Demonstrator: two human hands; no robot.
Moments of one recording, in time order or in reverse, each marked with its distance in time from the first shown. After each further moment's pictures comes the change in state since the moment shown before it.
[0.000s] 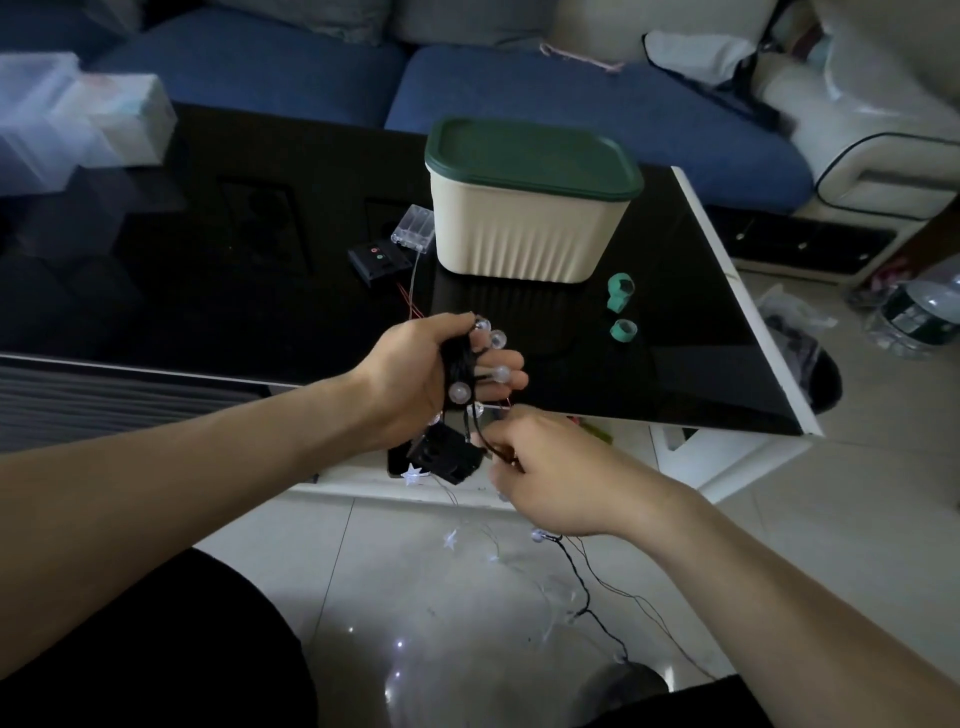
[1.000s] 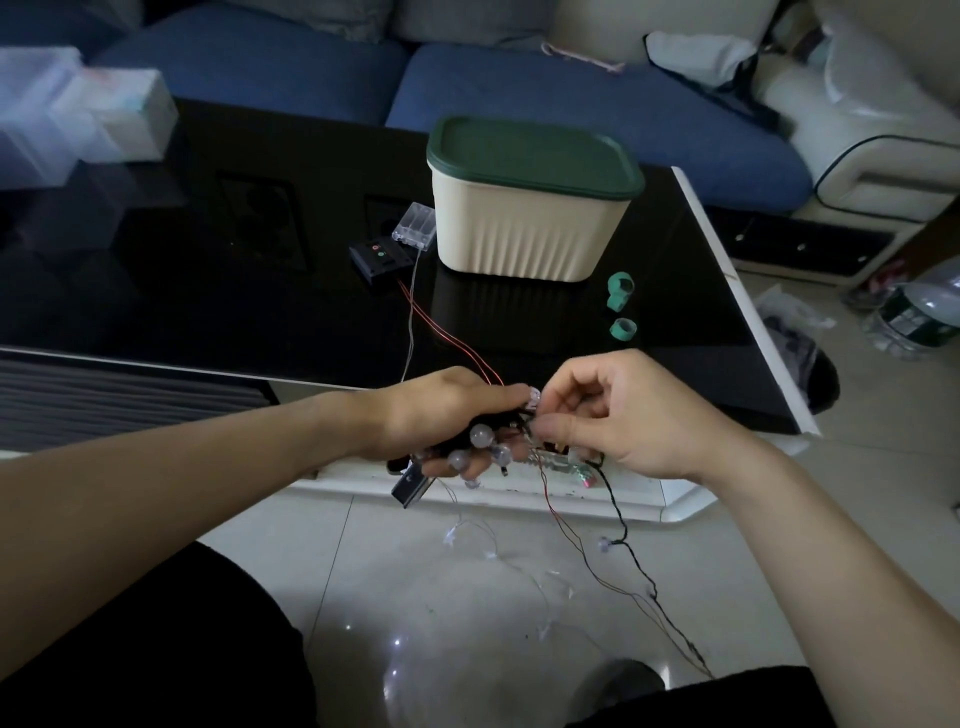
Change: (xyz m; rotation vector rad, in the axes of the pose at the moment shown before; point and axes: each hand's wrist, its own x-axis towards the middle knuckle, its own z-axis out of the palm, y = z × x) left_hand -0.012 -0.009 0.003 0.786 -0.233 -0.222; right_hand -0.012 0.034 -0.041 0.463 0.139 -0.004
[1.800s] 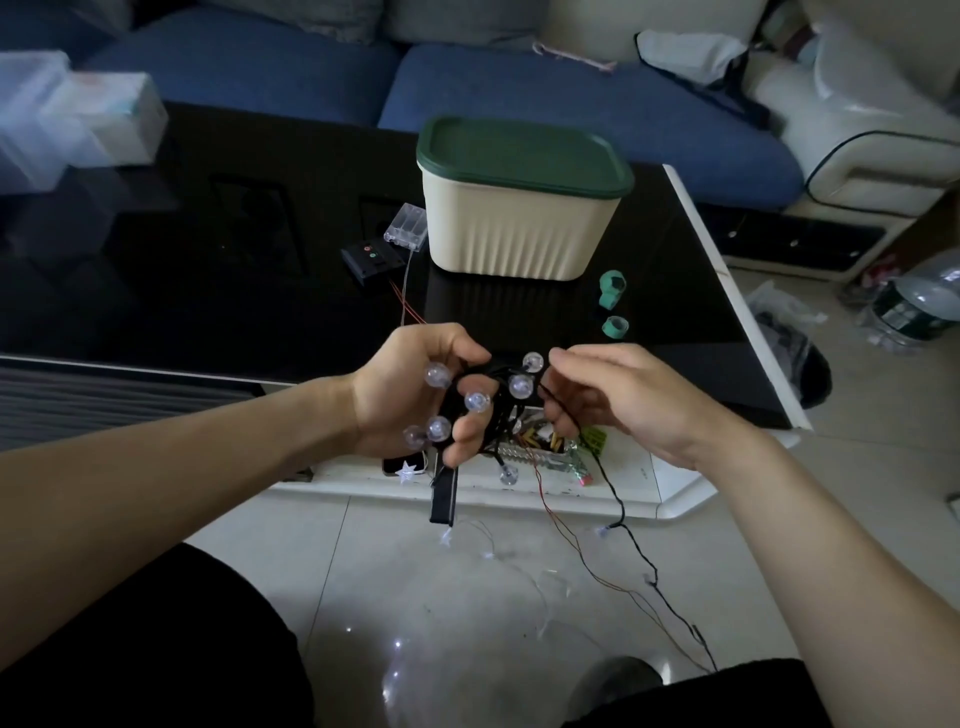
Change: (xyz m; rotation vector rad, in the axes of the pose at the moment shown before) left_hand -0.003 0.004 -0.009 -0.551 -0.118 0.060; right_hand 0.008 0.009 -0.006 0.327 0.020 0.155
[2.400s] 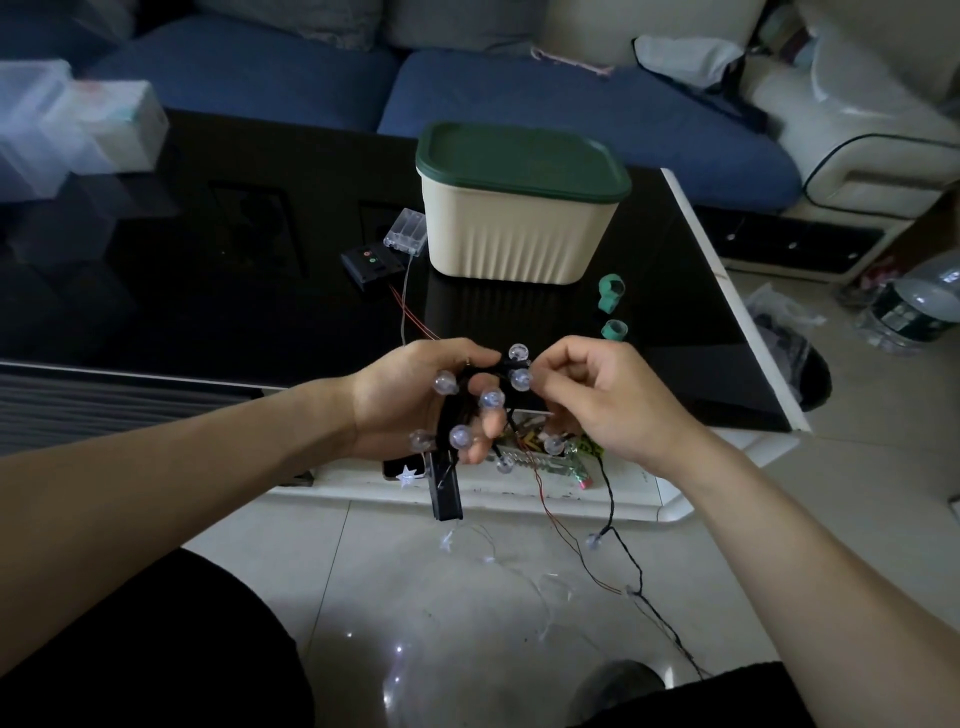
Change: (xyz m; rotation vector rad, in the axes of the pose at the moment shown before) left_hand -0.001 0.002 0.003 -0.007 0.048 0.015; right_hand 0.010 0.009 0.014 -0.156 0.172 -0.191
